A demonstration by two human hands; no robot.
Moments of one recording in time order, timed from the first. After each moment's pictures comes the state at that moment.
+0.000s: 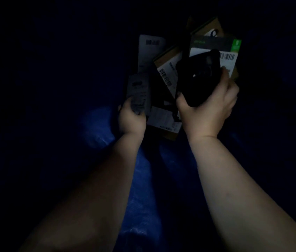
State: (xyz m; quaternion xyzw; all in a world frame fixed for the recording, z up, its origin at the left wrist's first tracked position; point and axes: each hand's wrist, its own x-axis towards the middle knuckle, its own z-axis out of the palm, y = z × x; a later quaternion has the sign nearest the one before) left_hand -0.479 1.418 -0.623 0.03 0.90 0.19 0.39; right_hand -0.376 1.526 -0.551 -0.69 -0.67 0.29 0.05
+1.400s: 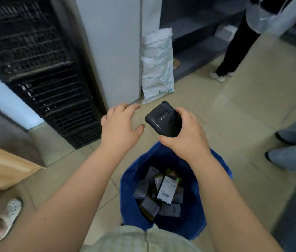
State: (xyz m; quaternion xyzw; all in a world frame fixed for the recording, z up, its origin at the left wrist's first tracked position) left_hand -0.555 1.402 0.120 0.30 0.92 0.23 0.02; right_hand -0.430 1.540 0.136 -0.32 -0.89 0.32 0.08
